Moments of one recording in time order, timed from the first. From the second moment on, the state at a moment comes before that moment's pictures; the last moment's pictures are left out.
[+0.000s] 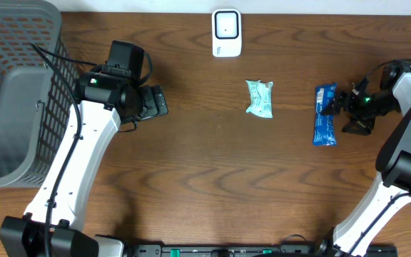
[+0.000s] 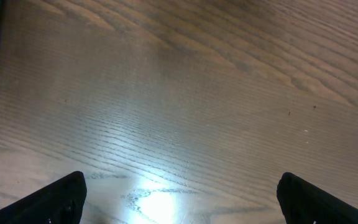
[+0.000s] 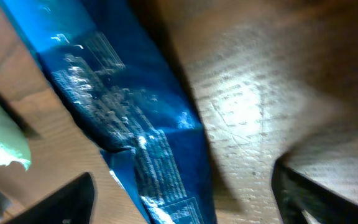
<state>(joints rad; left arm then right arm) -0.20 1.54 1.42 -1.13 -0.04 -0.48 -0.40 2.20 1.62 -1.15 -0.43 0.01</state>
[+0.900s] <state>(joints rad) -0.20 1.54 1.42 -1.13 -0.04 -0.48 -0.07 2.18 1.74 -1.05 -0.11 0.05</state>
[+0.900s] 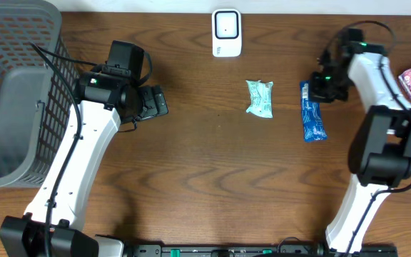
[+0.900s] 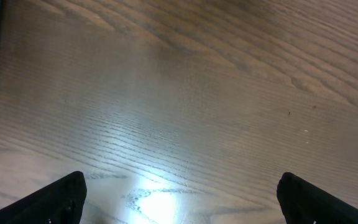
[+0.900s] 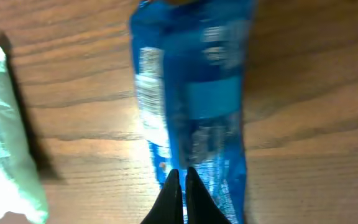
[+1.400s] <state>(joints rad) -0.20 1.54 1.42 -1.13 -0.04 -0.48 -0.20 2.18 1.69 -1.05 -0.18 0.09</state>
